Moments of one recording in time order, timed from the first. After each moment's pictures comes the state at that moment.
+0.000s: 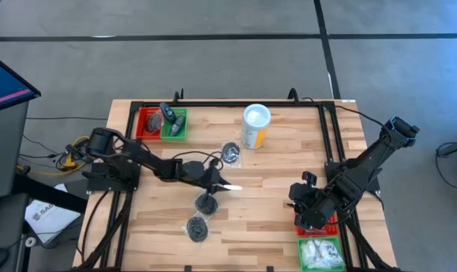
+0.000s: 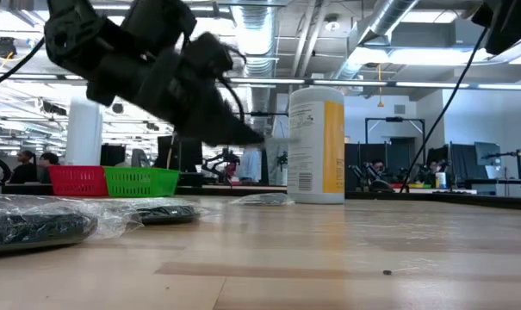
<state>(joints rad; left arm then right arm) -0.13 1.74 0.62 0.72 0.00 -0.04 0.75 1.30 1.05 -0.95 0.45 0.93</state>
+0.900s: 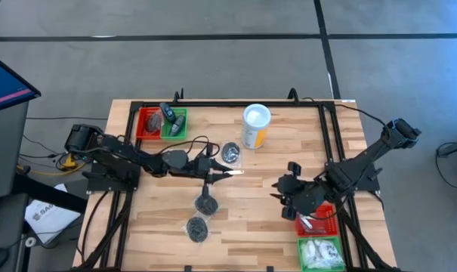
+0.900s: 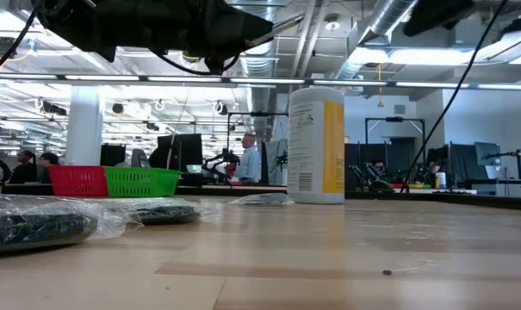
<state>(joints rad) -0.13 1.52 0.62 0.87 -0.09 0.02 0.60 1.30 1.05 -0.70 0.56 0.60</state>
